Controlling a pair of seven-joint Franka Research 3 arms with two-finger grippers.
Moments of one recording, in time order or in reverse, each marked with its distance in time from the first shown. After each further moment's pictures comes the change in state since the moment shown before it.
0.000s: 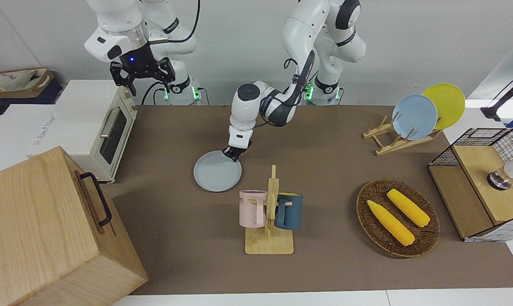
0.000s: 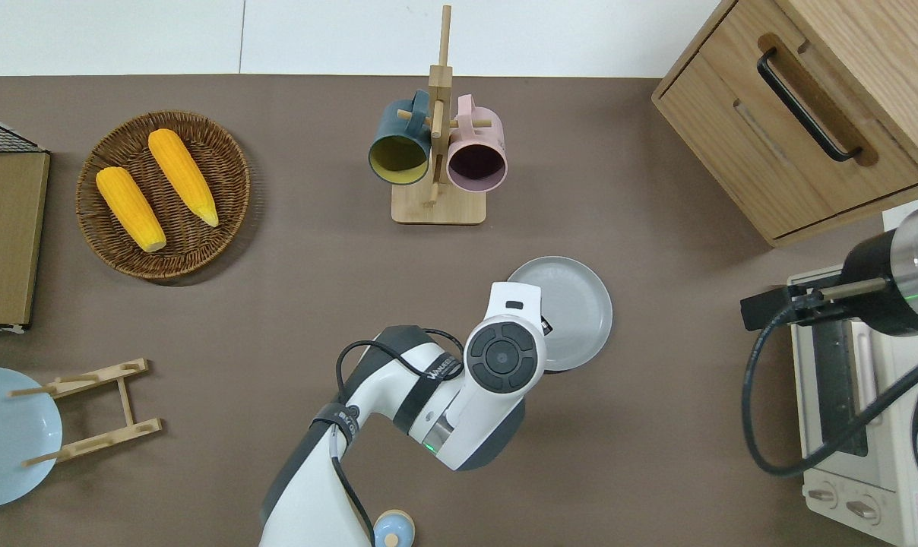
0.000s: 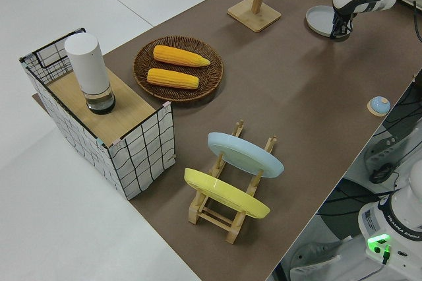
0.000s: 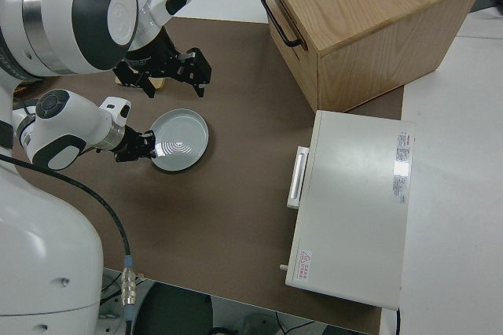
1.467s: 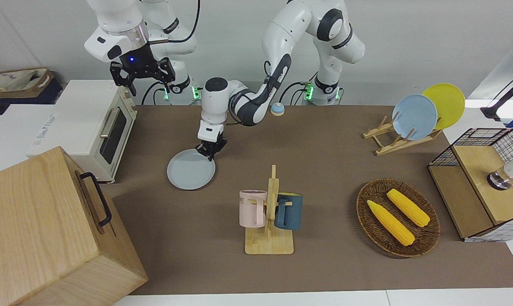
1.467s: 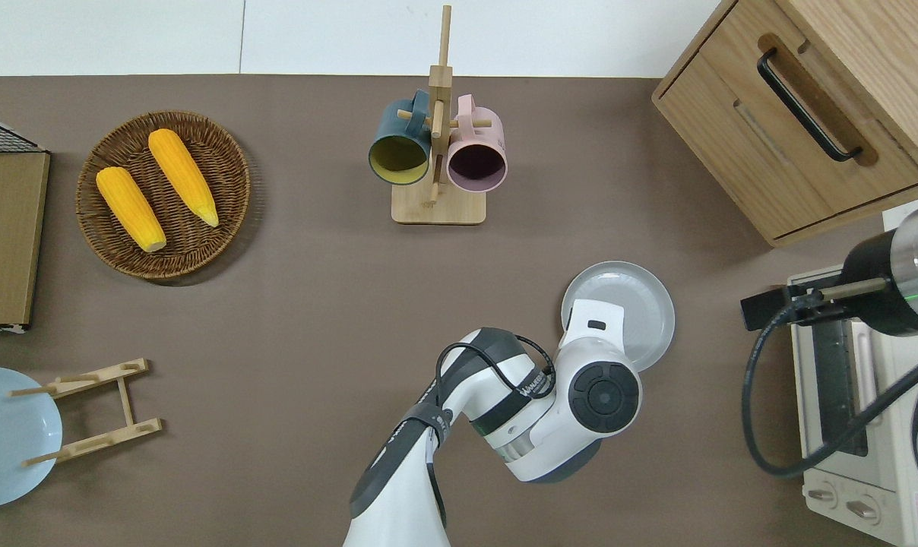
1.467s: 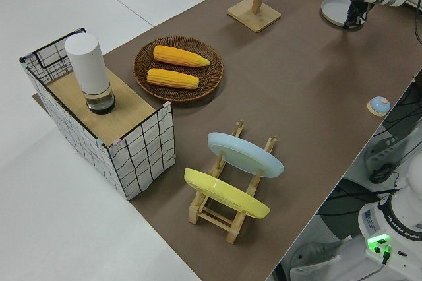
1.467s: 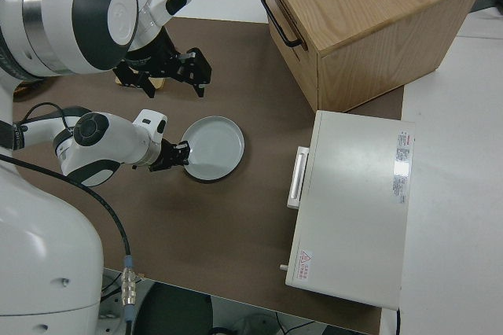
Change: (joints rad) left arm -0.128 0.149 0.005 0.220 0.160 0.000 -0.172; right arm 0.000 0.000 0.000 0.000 0.000 0.000 0.000
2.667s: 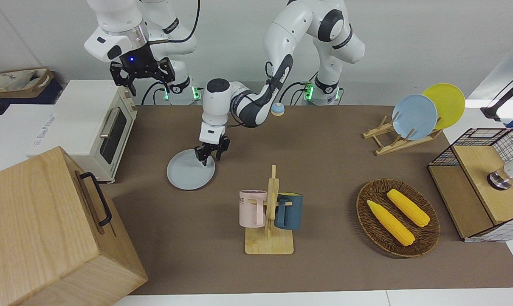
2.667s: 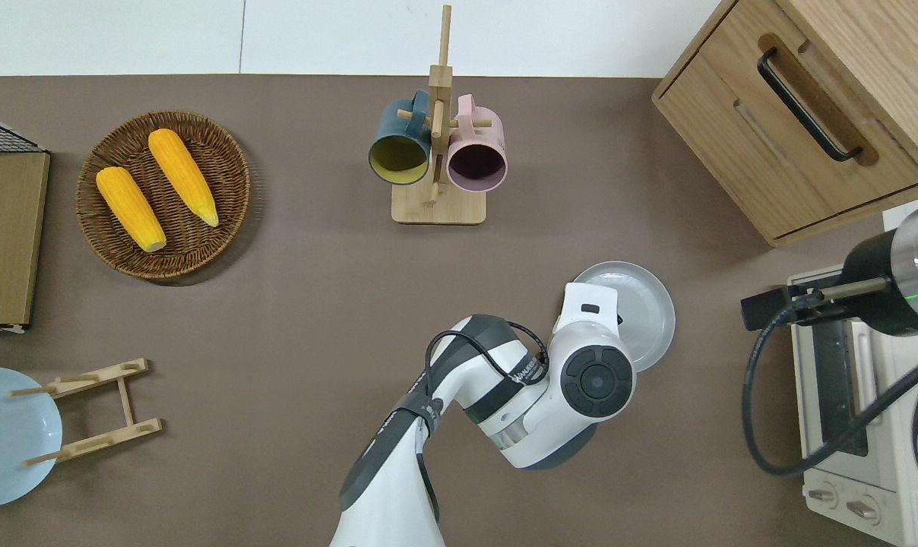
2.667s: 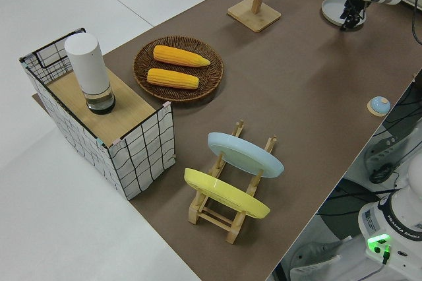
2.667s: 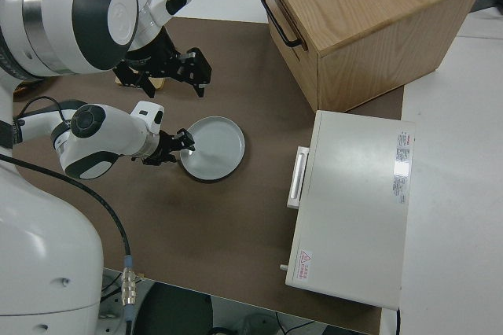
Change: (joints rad) left arm 0.016 -0.001 0.017 0.032 0.000 -0.009 -0.011; right arm 0.000 0.000 0.000 0.000 0.000 0.000 0.000
